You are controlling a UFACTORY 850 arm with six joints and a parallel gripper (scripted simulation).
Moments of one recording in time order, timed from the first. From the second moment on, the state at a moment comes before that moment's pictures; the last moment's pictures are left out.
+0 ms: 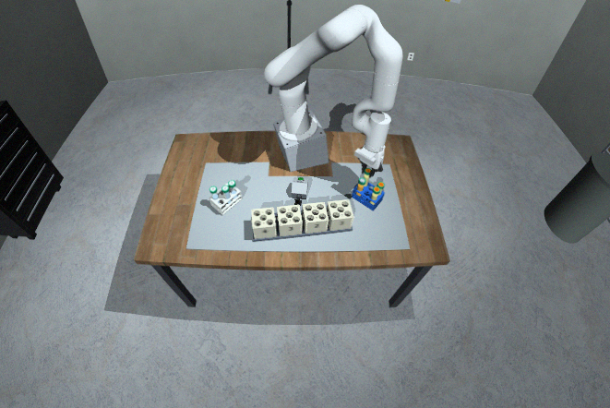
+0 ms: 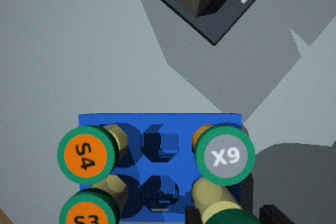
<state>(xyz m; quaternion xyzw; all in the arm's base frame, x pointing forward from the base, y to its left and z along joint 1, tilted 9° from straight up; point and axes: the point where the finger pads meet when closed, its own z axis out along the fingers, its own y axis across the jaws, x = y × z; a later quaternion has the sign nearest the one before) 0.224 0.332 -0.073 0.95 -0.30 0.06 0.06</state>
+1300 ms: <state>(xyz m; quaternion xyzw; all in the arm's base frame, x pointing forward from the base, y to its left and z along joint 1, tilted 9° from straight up) 0.219 0.342 -0.004 0.95 -0.30 0.06 0.05</state>
